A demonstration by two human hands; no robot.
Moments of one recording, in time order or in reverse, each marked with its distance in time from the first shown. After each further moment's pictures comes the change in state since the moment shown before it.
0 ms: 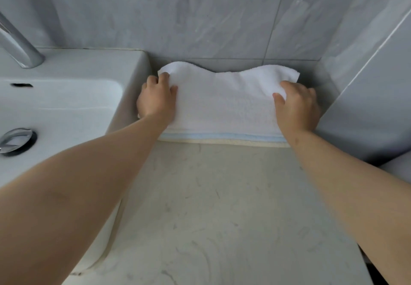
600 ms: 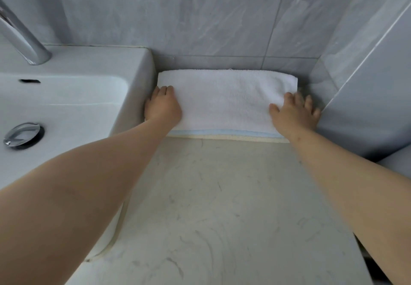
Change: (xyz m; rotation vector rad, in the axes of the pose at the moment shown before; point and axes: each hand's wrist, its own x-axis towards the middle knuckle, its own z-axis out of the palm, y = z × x) left_hand -0.006 -0.015 0.023 0.111 -0.156 0.097; right_hand -0.004 0.010 0.010 -0.203 -0.417 0.171
